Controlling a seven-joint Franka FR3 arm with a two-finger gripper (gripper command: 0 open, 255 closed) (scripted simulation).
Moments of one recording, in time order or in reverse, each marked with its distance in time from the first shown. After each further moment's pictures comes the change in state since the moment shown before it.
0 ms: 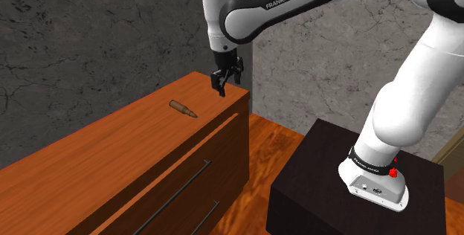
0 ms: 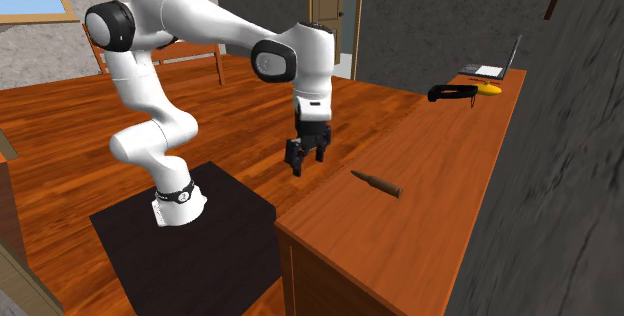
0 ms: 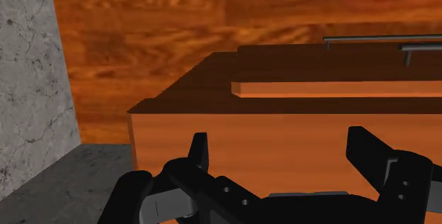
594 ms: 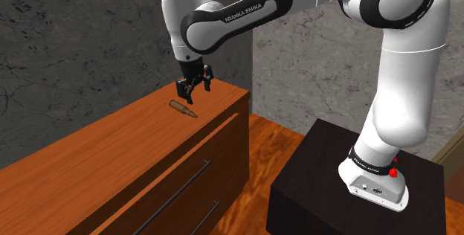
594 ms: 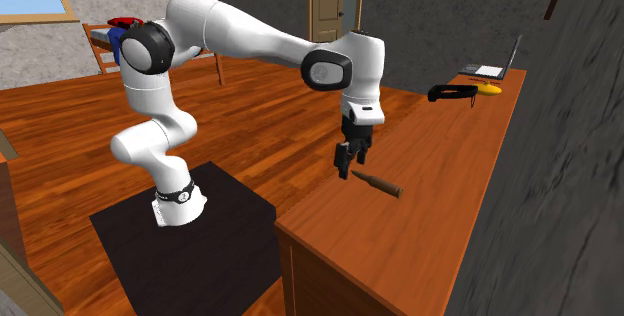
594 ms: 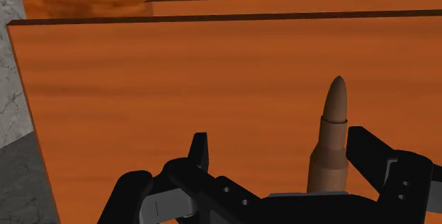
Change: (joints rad) arm 0.075 0.345 0.053 0.362 -0.120 -0.016 0.150
